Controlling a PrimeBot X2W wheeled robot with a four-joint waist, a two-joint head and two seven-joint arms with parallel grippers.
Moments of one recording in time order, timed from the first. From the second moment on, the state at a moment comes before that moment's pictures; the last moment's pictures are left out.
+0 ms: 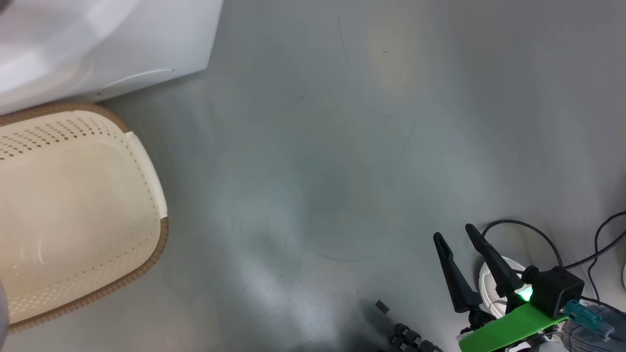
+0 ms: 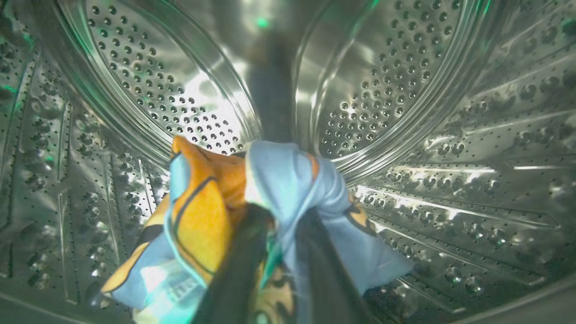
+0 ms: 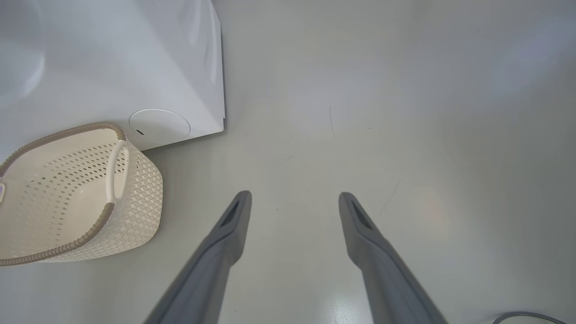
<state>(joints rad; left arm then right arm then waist) -1.41 0.24 0.21 0.97 -0.02 0.02 -0.26 -0.06 -0.16 0.19 0.10 0.42 0.13 -0.26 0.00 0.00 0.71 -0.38</state>
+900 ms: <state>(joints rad) -1.36 0.18 0.19 1.29 -0.04 0.14 -0.24 -0.06 -0.19 0.19 0.13 0.42 0.13 -0.26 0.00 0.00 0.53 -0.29</state>
